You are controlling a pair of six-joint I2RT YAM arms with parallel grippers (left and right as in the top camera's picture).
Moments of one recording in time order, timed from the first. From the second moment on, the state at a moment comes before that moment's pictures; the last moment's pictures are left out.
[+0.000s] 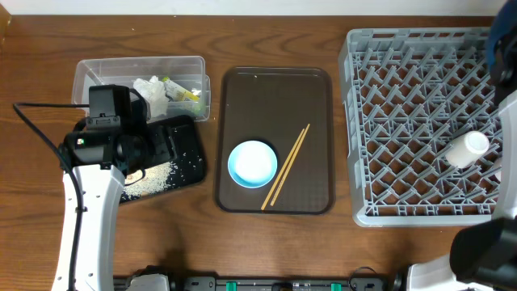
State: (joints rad) left arm 0.09 1.28 1.17 -1.10 0.15 -0.22; right arm -0.26 1.70 1.69 -0.30 0.84 -0.57
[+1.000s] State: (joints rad) left arm 0.09 1.28 1.17 -1.10 0.15 -0.22; right arm -0.34 2.03 1.69 0.19 0.73 -1.37
